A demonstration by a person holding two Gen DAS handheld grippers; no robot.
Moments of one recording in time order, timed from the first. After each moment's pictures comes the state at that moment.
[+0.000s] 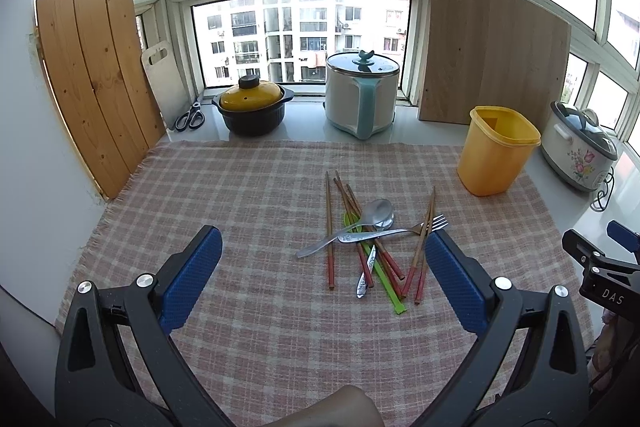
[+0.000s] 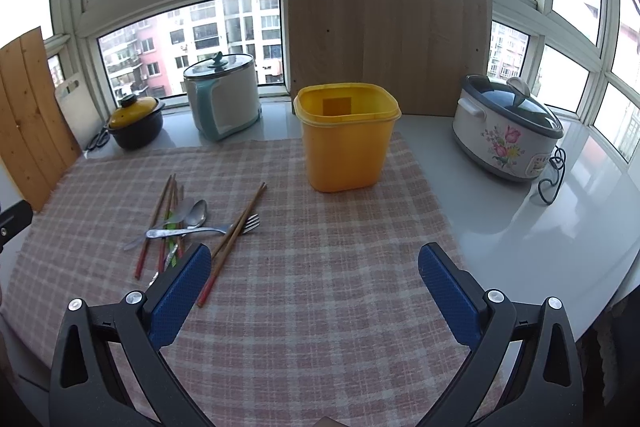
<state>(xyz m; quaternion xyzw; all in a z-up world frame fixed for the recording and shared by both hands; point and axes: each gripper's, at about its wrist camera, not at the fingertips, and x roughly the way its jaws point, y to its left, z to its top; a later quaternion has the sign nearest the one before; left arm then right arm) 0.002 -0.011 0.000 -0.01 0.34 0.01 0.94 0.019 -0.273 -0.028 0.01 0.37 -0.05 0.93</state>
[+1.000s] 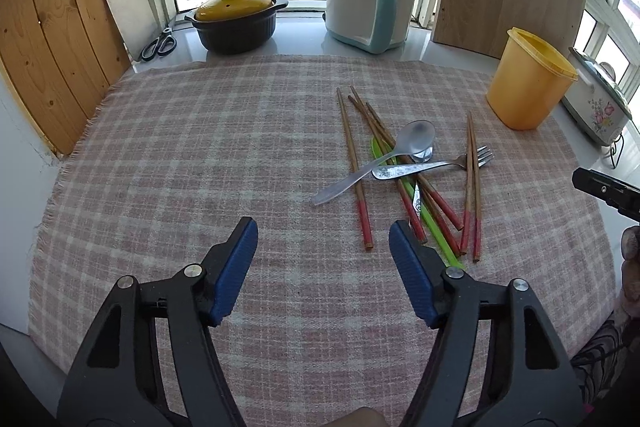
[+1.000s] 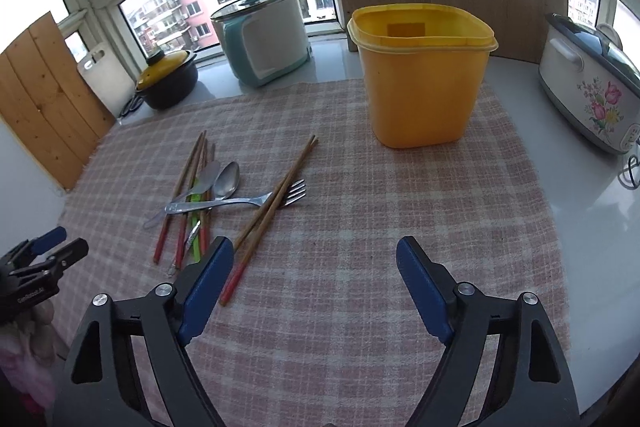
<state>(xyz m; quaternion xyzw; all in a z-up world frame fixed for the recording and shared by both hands) 0.068 0.030 -0.106 -0.02 0.47 -0.04 0.88 0.094 -0.278 -0.098 0.09 0.47 0.08 0.88</state>
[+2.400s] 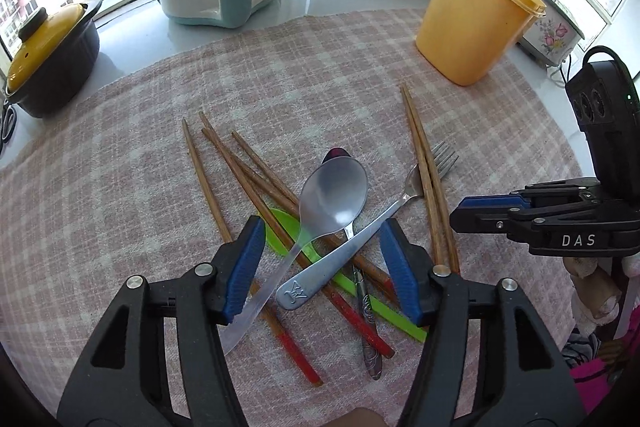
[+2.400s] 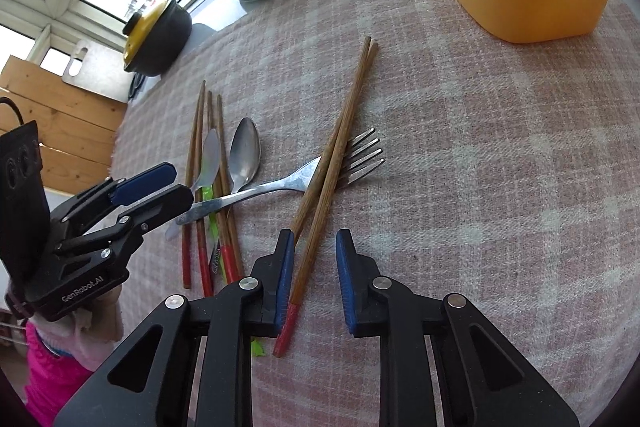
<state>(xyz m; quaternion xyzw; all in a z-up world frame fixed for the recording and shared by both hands) 0.203 -0.052 -0.152 0.08 0.54 -0.24 0.81 0.180 -0.248 -0.186 0.22 0.60 0.15 0.76</state>
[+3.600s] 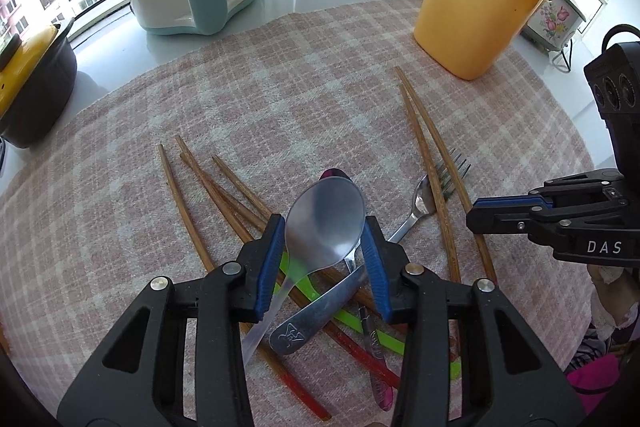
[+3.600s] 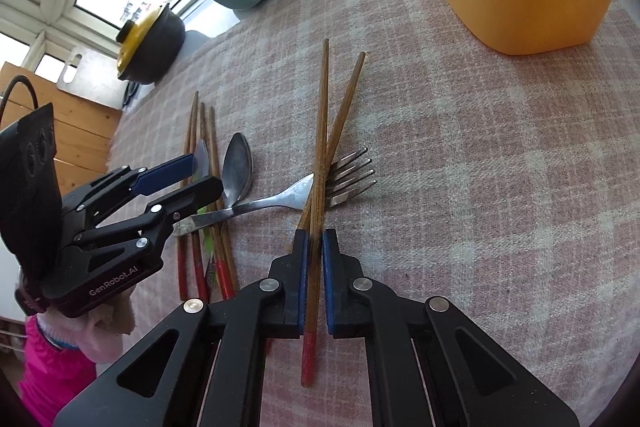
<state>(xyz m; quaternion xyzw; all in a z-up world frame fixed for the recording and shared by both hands) 0.220 -0.073 -0.165 0.11 0.53 -0.25 0.80 0.182 -0.250 -0.181 0.21 0.59 0.13 0.77</state>
